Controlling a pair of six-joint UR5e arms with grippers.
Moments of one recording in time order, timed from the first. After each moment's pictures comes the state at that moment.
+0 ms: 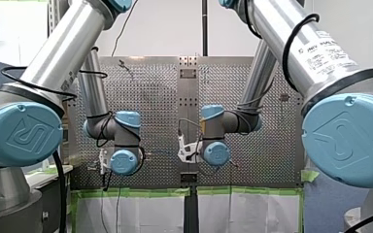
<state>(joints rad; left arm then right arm) -0.54 -2.08 -2.39 -1.90 -2.15 -1.62 2.38 -0.95 2.00 -0.95 1.85 1.47</state>
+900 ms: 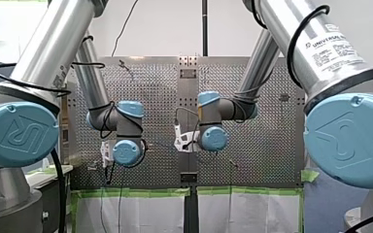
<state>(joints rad) -0.58 -1.97 -2.39 -2.01 -2.20 -1.67 2.39 -1.04 1.95 -0.77 1.80 1.52</state>
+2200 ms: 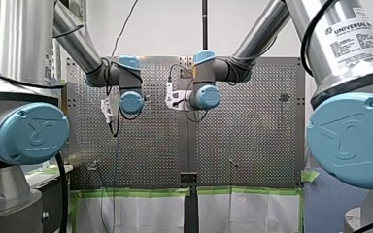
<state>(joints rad) -0.43 -1.62 -2.18 -2.35 -2.18 -1.70 2.41 -1.22 1.78 -0.55 1.70 1.61</state>
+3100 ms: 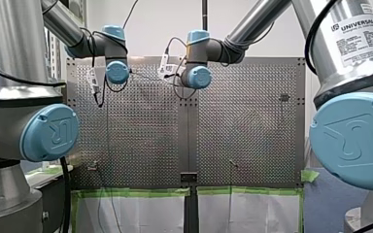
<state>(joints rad) -0.25 -1.41 -2.07 -2.60 -2.07 -1.66 2.43 -1.25 1.61 -0.53 1.65 1.77</state>
